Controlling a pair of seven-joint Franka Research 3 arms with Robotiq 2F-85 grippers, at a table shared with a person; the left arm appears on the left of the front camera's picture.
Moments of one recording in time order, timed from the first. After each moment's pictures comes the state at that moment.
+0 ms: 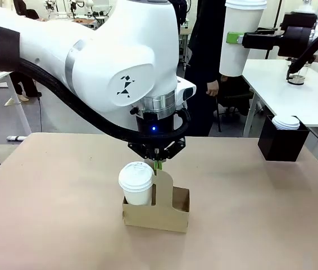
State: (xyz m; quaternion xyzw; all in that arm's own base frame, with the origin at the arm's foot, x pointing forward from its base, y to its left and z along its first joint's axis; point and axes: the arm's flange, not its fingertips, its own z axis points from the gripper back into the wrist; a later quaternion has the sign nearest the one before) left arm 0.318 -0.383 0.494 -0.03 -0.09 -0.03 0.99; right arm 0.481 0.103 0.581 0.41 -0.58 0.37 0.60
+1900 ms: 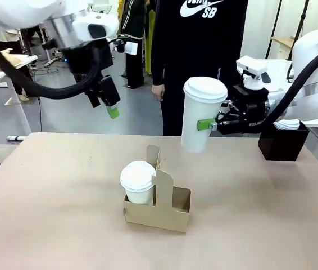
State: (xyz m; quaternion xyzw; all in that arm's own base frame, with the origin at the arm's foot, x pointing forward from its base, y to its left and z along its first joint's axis) left arm 0.419 -0.208 0.576 -0.08 -0.12 -0.41 0.90; right arm 0.428 0.198 0.438 0.58 -0.41 0.57 0.41
